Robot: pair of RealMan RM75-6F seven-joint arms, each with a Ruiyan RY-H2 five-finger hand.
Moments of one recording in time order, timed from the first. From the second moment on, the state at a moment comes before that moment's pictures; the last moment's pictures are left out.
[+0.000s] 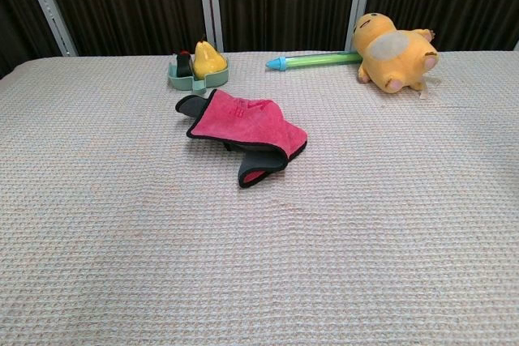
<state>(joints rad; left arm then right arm) -0.16 -1.26 -0.09 -1.57 1.57 1.44 0.06 0.06 -1.31 0.08 -1.66 -1.47 1.50 -0.08</state>
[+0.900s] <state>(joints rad) -0.63 -1.66 -0.30 -1.37 1.30 1.03 0.54 0.08 -1.31 0.13 -1.62 -1.39 1.46 -0.05</state>
